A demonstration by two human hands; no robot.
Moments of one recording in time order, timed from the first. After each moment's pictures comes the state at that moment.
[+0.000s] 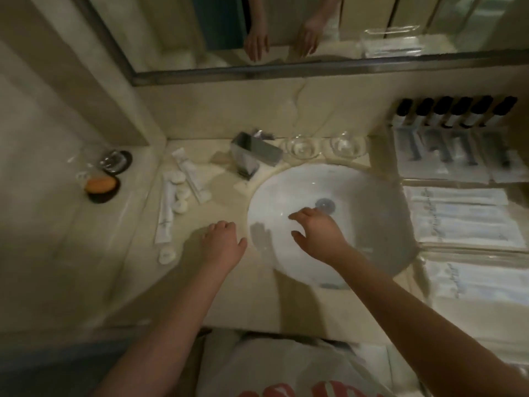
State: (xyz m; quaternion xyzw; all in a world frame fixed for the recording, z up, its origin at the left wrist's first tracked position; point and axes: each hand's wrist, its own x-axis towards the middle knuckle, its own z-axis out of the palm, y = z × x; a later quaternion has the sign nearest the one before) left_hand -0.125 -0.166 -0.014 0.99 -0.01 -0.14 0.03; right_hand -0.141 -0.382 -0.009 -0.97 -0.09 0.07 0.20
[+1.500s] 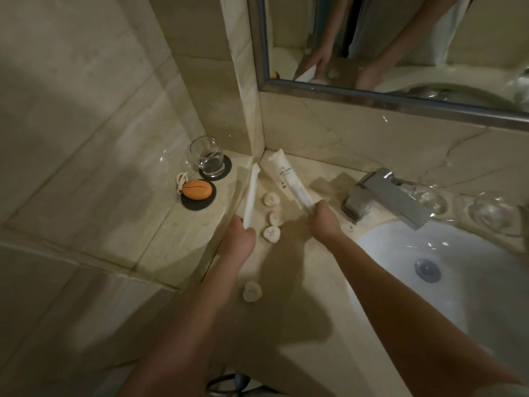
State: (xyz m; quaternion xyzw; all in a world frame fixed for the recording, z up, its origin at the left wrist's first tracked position) left_hand -0.015 0.016 -0.006 0.87 0.30 -0.12 0.36; right_hand 0.048 -0.152 -0.037 -0.91 0.07 0.18 0.36
